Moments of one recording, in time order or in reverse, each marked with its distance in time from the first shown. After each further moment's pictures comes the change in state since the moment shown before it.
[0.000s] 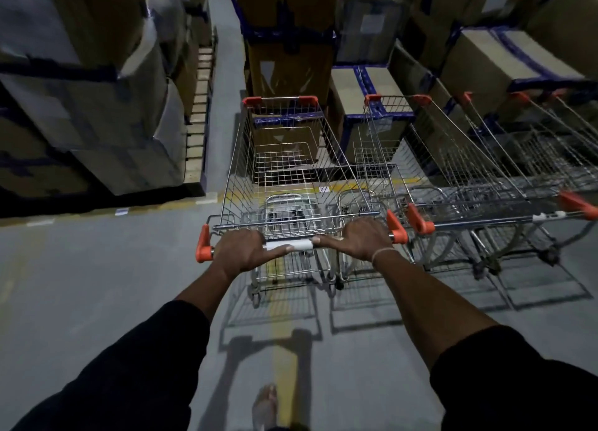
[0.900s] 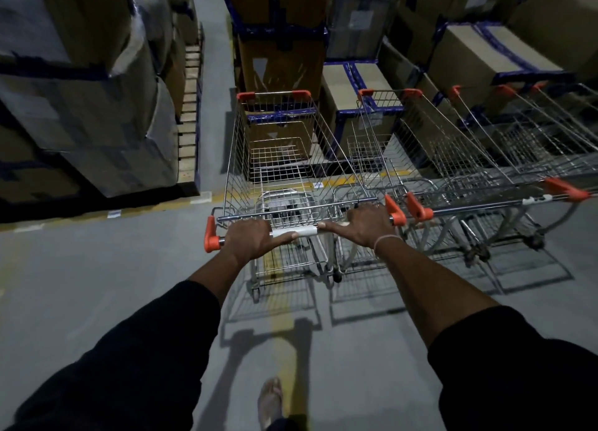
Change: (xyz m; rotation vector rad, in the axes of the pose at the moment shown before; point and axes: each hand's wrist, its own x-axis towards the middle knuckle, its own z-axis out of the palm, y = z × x) left_hand 0.006 -0.002 0.003 0.043 0.010 0.003; right_hand -0.004 -0.013 -0.004 -0.108 0.004 0.123
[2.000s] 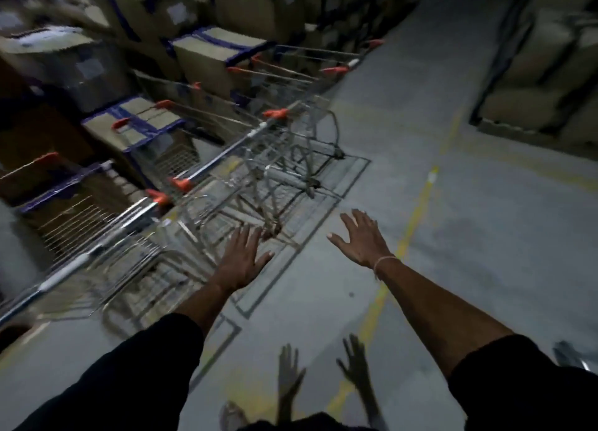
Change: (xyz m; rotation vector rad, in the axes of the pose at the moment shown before) left_hand -0.122 0.397 0.065 -0.074 -0.201 0.720; right_hand -0.488 0.249 0.123 0.581 0.162 0.770
